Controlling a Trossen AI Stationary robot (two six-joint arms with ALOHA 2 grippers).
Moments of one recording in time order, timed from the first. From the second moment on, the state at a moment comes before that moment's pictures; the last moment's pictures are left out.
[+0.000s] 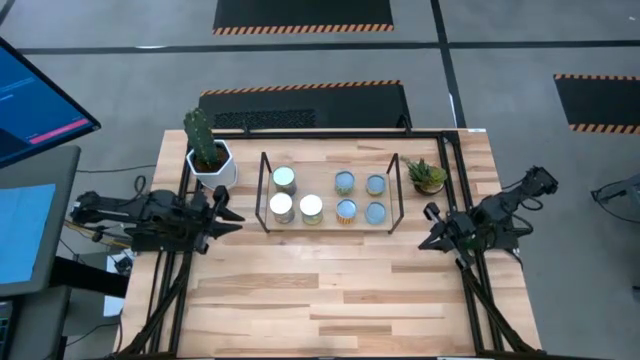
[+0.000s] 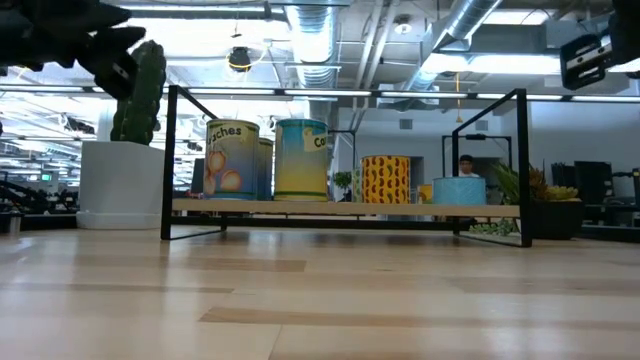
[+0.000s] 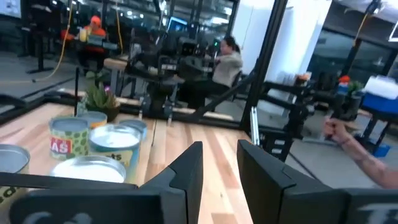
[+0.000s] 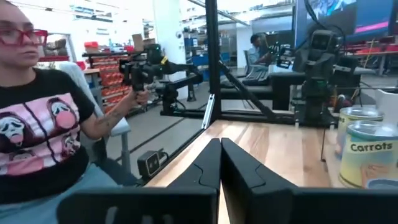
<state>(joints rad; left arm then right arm) -0.14 0.08 0.13 0.02 0.02 -0.23 0.53 0.00 0.08 0.03 0.12 0.06</state>
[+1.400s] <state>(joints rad) 0.00 0.00 0.01 0.12 0.14 -0.25 -0.03 0.00 0.02 0.01 -0.10 0.04</state>
